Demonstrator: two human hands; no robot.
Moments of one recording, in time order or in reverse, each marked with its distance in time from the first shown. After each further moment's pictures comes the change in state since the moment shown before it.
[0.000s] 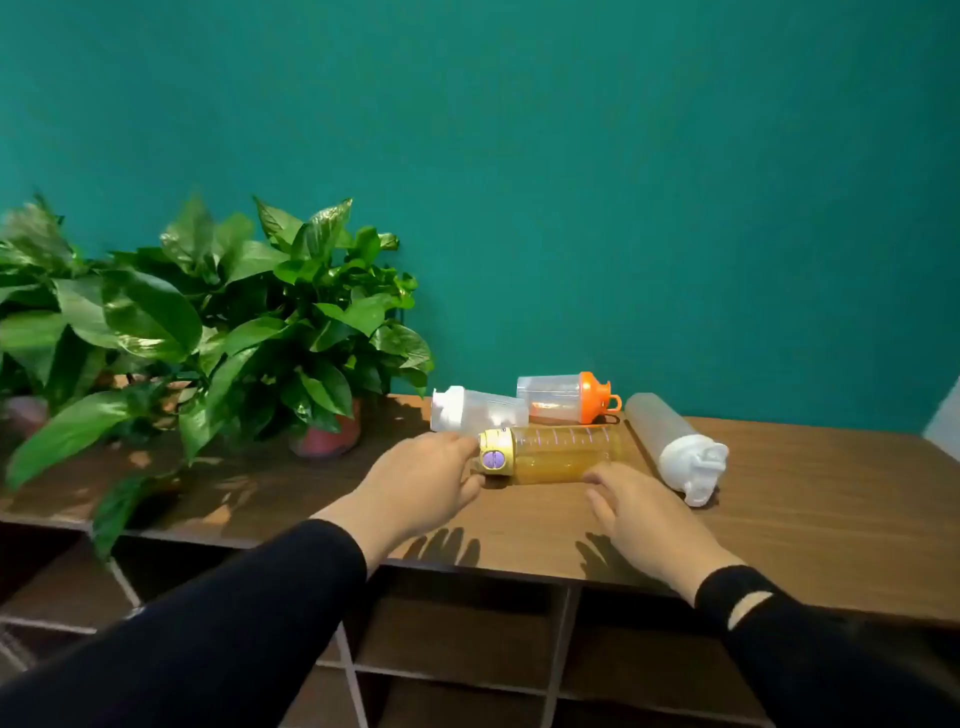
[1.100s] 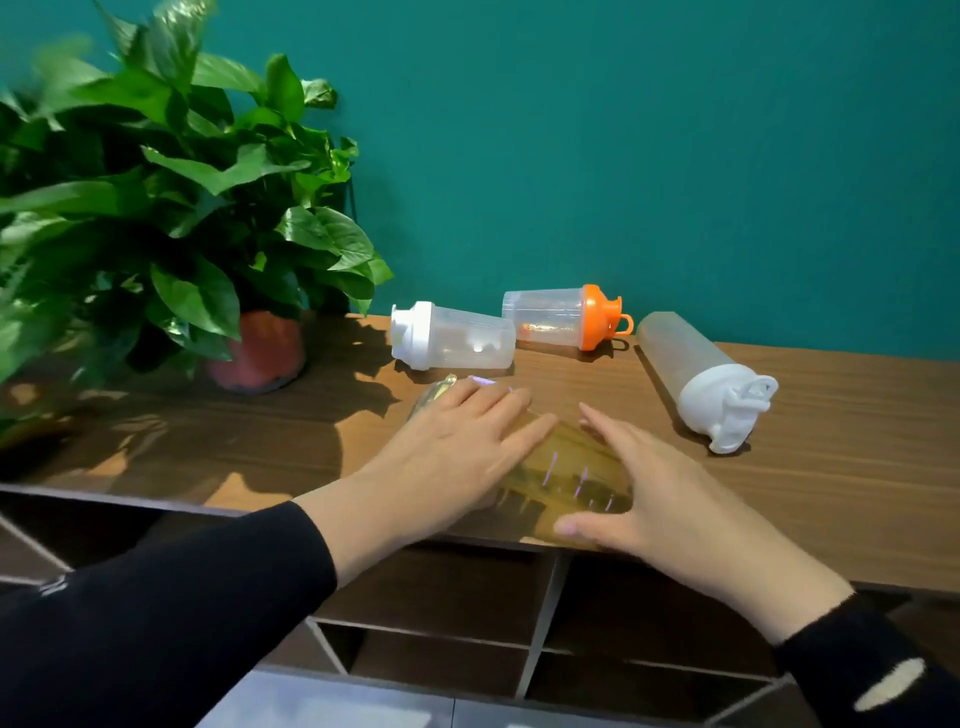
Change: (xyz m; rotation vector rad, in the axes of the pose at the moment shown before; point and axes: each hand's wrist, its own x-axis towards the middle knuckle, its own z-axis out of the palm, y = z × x) left_hand 0.036 0.036 0.068 0.265 0.128 0.443; right_hand 0.002 0.028 0.015 0.112 -0.164 -0.050
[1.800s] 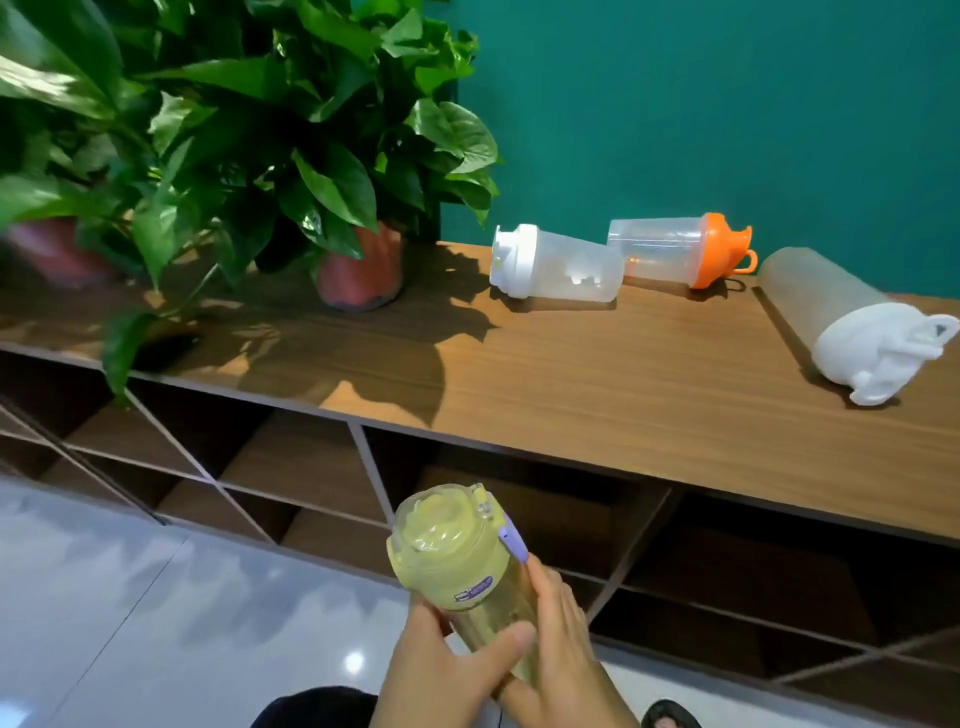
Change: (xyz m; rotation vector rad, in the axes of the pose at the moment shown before) left_hand -0.192 0.133 0.045 -1.542 -0.055 -1.547; right_hand -0.088 -0.093 0.207 0.441 -0.292 0.108
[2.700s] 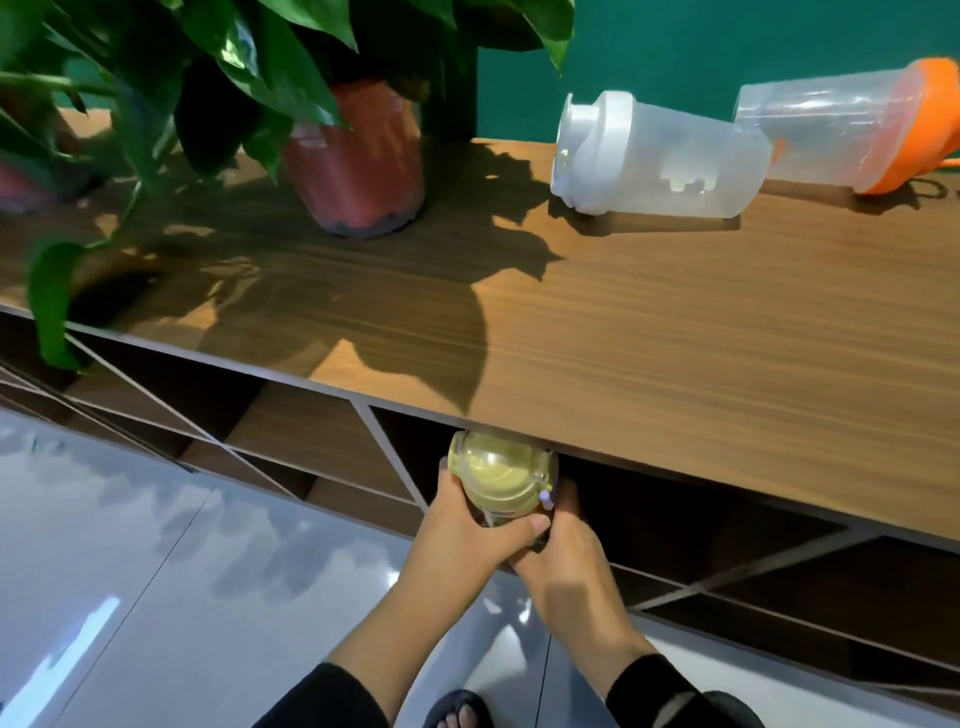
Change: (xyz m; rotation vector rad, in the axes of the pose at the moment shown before) left_hand 0.157 -0.015 -0.017 0.136 0.020 0.150; right_hand 0.148 0.050 0.049 0.321 0.106 0.264
